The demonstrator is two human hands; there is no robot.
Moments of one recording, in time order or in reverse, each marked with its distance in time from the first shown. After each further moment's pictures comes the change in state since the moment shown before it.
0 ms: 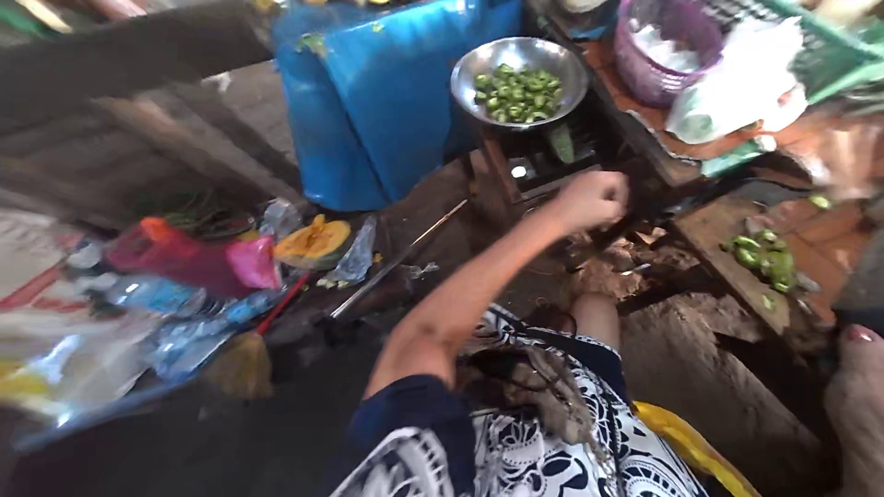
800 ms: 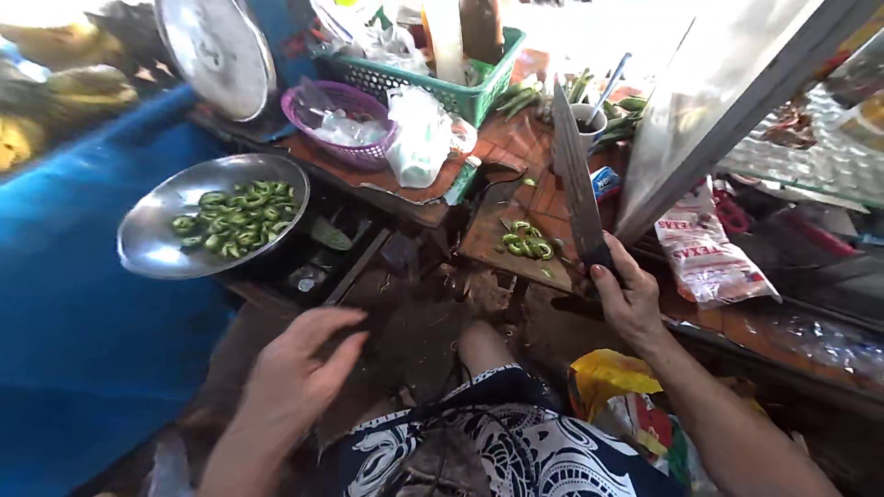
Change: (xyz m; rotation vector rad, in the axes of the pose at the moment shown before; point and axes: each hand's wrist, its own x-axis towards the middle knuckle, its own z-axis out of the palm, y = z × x) left_hand -0.087 0.008 -0.049 0.134 0.032 0.173; right_hand -0.005 -0.008 0.007 0.103 0.145 0.001
